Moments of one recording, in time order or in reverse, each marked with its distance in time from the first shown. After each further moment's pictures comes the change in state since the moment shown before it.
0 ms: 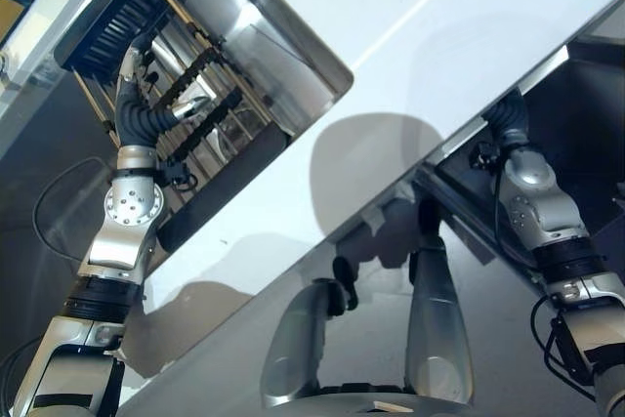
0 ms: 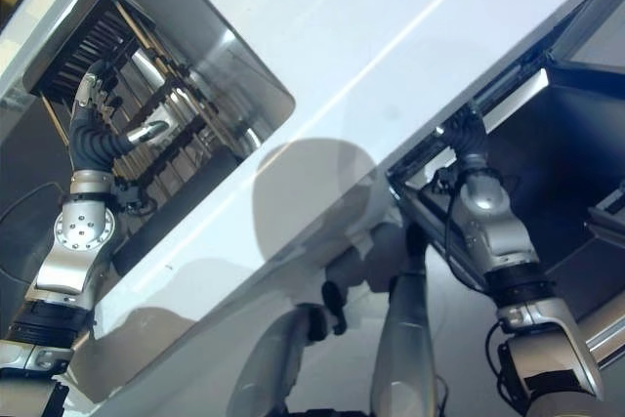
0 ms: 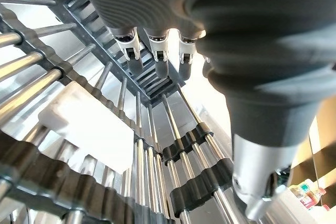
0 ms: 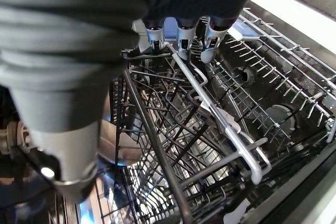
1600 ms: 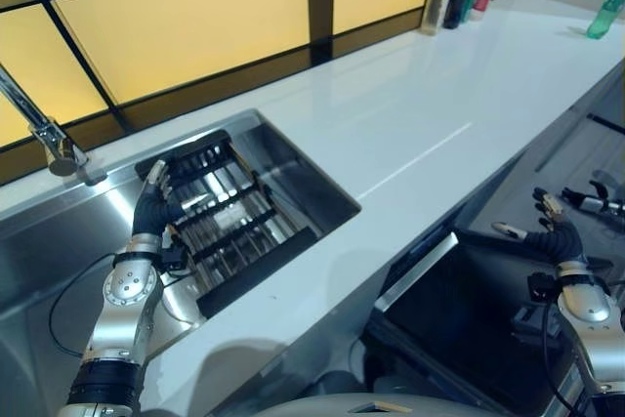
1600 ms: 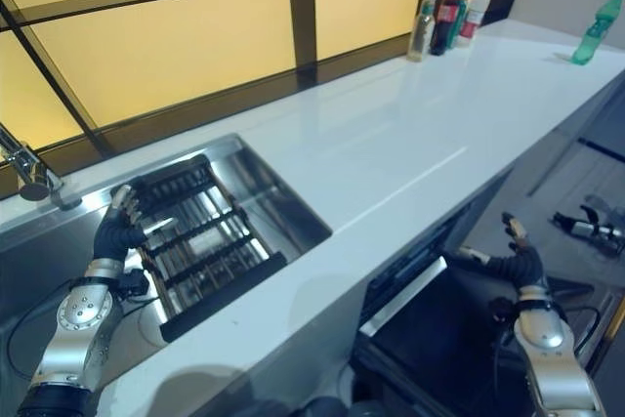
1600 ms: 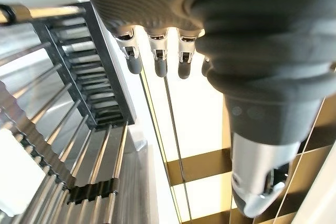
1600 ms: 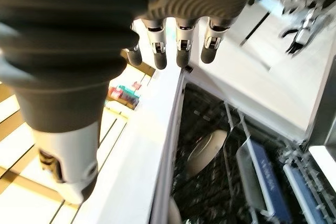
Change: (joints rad) left arm 0.394 -0.167 0.161 -0.014 0.020 0.032 -0.275; right arm 0.781 0.044 -0.368 -0.359 -0.492 0.070 0.064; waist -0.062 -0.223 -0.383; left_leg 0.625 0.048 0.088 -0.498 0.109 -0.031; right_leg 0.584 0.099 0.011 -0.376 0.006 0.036
